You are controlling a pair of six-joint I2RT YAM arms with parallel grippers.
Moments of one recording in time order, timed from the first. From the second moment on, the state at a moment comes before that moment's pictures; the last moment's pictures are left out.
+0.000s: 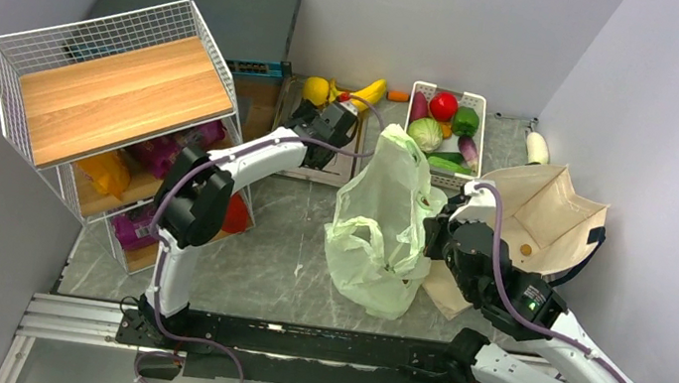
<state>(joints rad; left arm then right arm) -0.65 2.02 1.65 -0.49 -0.66 0.09 0.91 0.66 0.89 -0.66 0.60 0.46</state>
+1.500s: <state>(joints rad) -0.50 2.18 1.64 -0.45 -0.63 0.30 0.91 0.66 0.89 -0.67 0.57 0.47</state>
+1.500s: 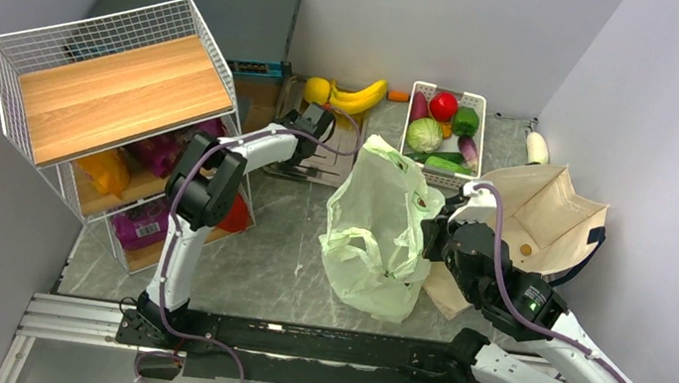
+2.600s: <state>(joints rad) -0.50 2.21 1.96 -0.78 -0.38 0.17 0.91 0.70 0.90 -0.67 0.57 0.46</state>
